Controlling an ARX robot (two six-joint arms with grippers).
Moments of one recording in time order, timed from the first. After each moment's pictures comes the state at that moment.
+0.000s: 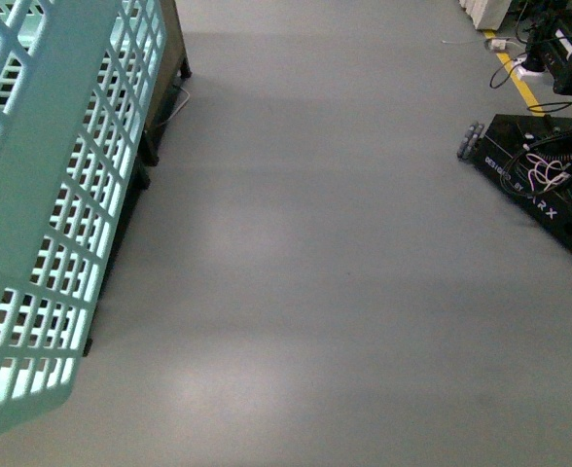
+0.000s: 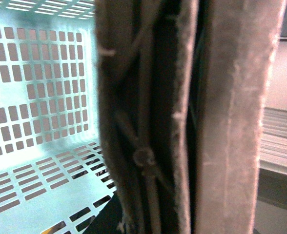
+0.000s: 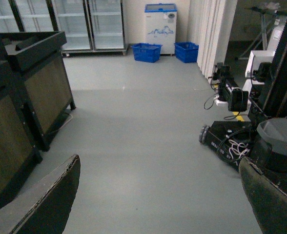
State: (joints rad) left arm -0.08 0.93 0.87 -0.34 -0.10 -1.54; right arm 0.00 0.00 0.02 0.00 0.00 0.00
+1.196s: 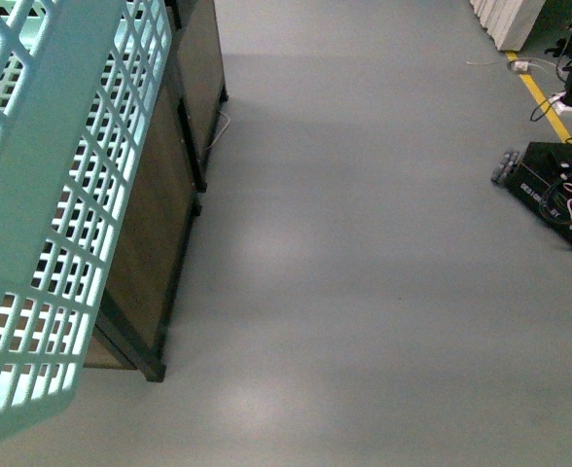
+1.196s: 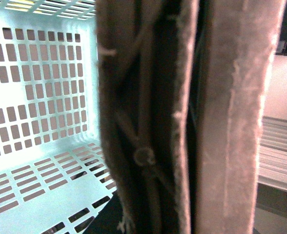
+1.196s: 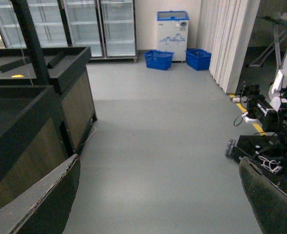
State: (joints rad) left arm -0.09 0.93 0.87 -0.34 -0.10 -1.54; right arm 0.00 0.00 0.02 0.00 0.00 0.00
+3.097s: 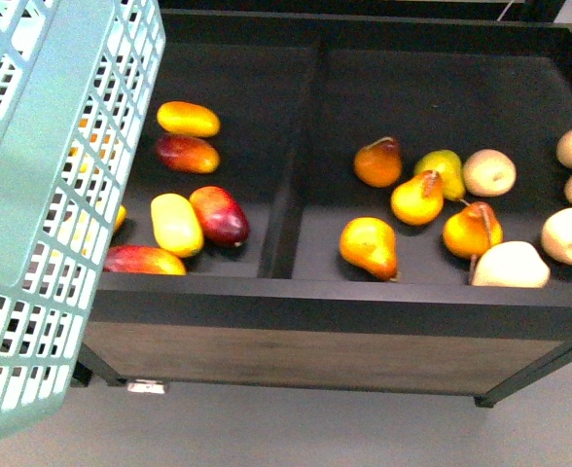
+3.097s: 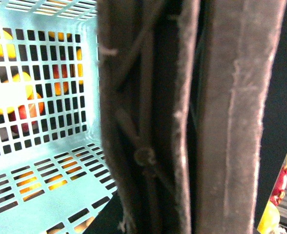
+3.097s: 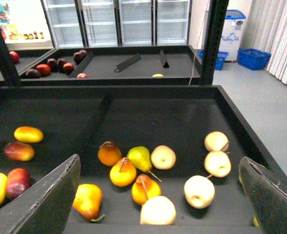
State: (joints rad) left arm -0.08 0.93 0.87 -0.34 -0.10 -1.54; right arm 0.00 0.00 0.02 0.00 0.00 0.00
